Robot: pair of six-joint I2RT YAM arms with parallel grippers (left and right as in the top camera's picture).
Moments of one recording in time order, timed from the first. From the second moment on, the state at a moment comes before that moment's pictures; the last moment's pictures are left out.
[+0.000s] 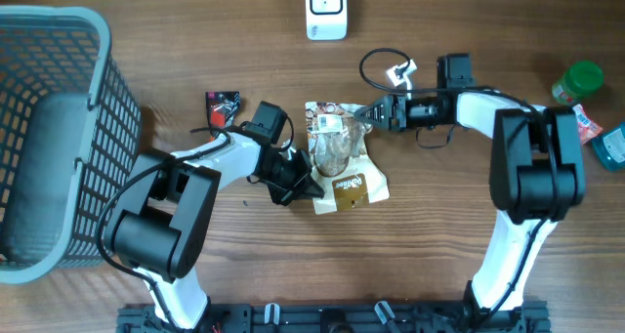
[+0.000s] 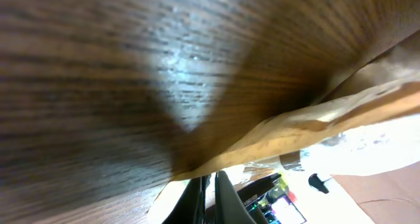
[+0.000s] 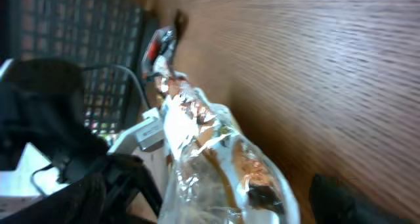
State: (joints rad) left arm -0.40 1.92 0.94 -0.49 0.77 -0.91; right arm 0.04 2.17 1.21 -0.31 -1.18 -0.05
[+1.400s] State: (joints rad) left arm -0.11 1.88 1.08 -0.73 0.64 -0.78; right arm 0.03 2.14 1.17 -0.72 -1.25 -0.37
